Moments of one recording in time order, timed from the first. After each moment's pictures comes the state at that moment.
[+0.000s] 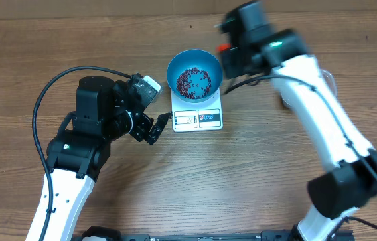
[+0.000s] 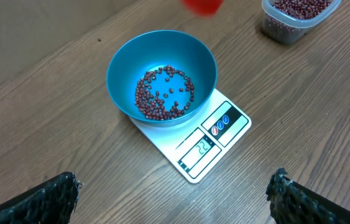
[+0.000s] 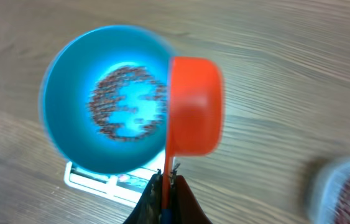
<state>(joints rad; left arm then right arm) -0.22 1.14 1.08 -0.65 0.35 0.36 0.36 1.86 1.90 -1.08 -0.03 0.10</state>
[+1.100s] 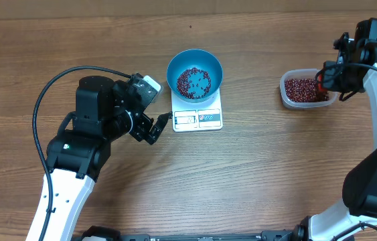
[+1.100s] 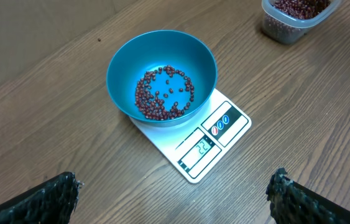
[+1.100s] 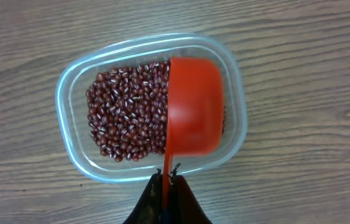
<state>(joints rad) -0.22 1.14 1.08 -0.65 0.35 0.36 -0.23 1.81 1.62 -1.06 -0.05 -0.08</state>
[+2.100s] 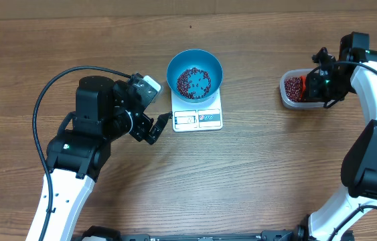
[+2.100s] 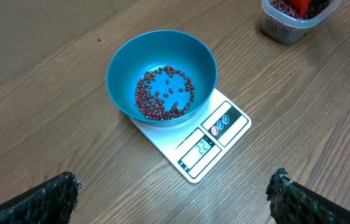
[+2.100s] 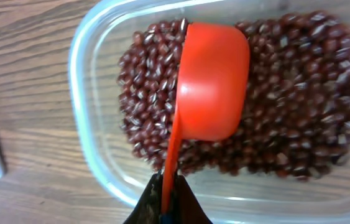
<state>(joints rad) -0.22 1.14 1.08 -0.65 0.35 0.36 -0.23 1.96 1.56 -1.04 -0.29 -0.17</state>
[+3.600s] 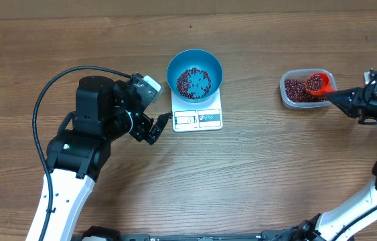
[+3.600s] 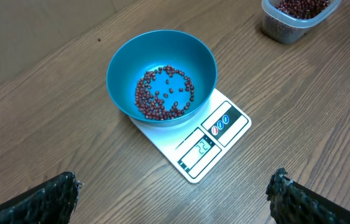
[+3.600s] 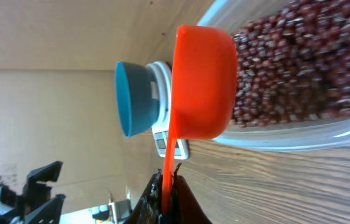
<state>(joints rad) -0.22 1.14 1.08 -0.65 0.35 0.36 -0.66 2.07 1.56 -1.39 -1.15 -0.47</state>
